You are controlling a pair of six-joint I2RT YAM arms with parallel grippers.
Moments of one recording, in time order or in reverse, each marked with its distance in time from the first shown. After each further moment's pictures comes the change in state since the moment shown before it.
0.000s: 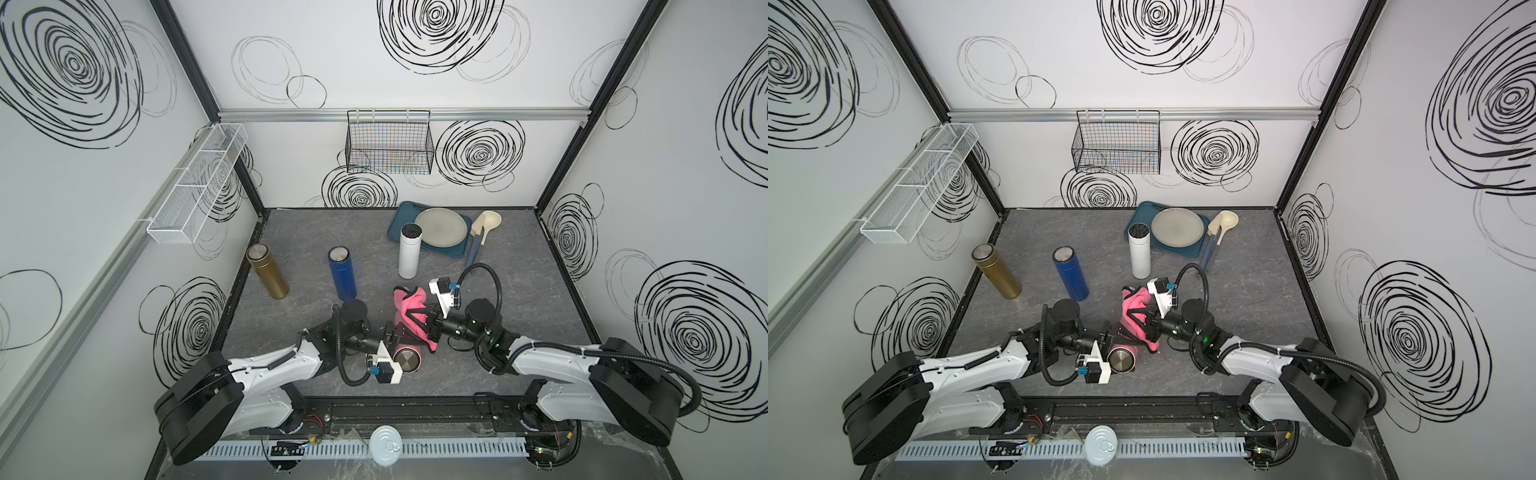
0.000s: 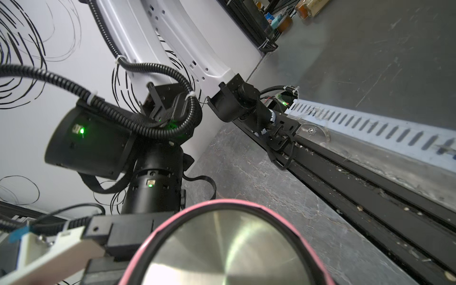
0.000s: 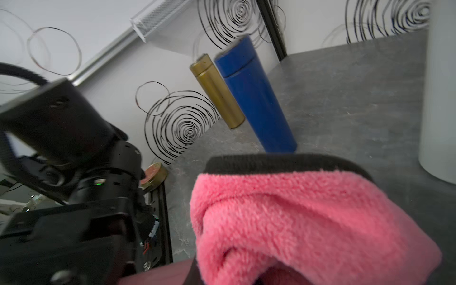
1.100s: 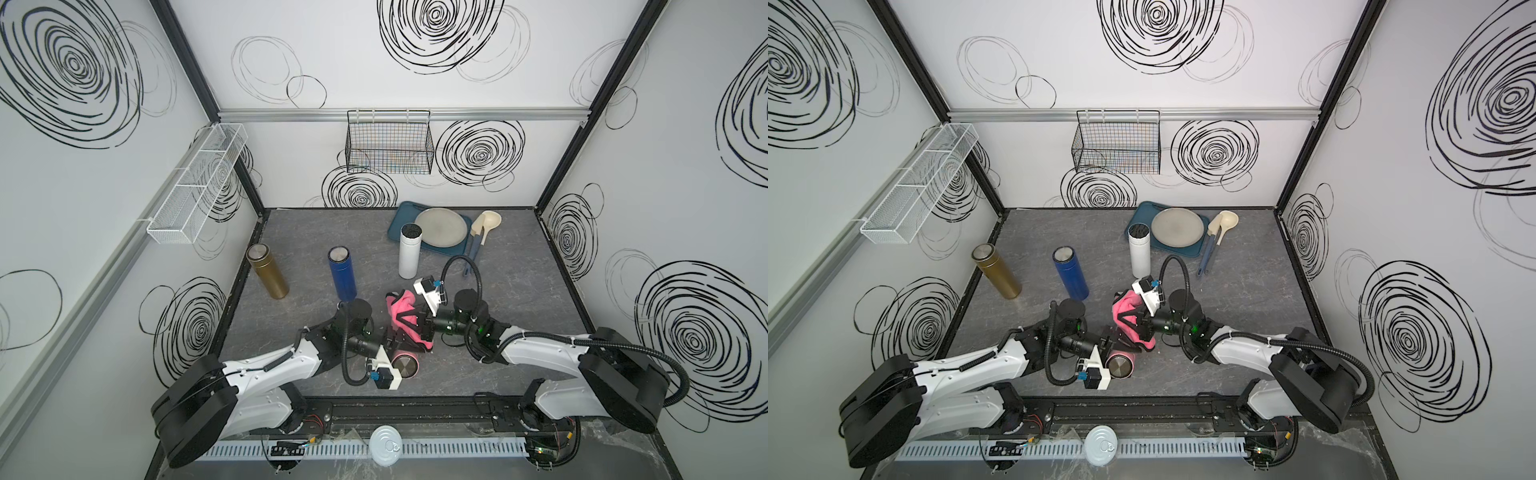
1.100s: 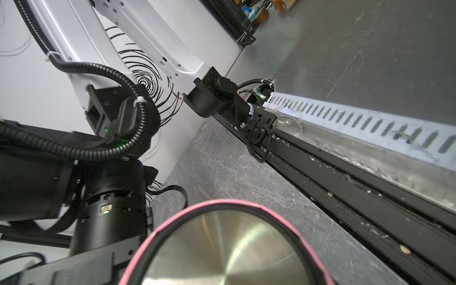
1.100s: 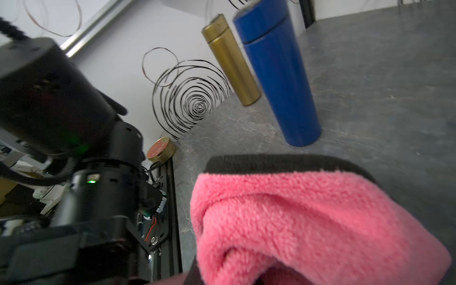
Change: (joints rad) left arm -0.009 -0.022 0.036 -0.211 0.002 0.139; right arm 0.057 0.021 0.155 -0.148 -0.146 -0.100
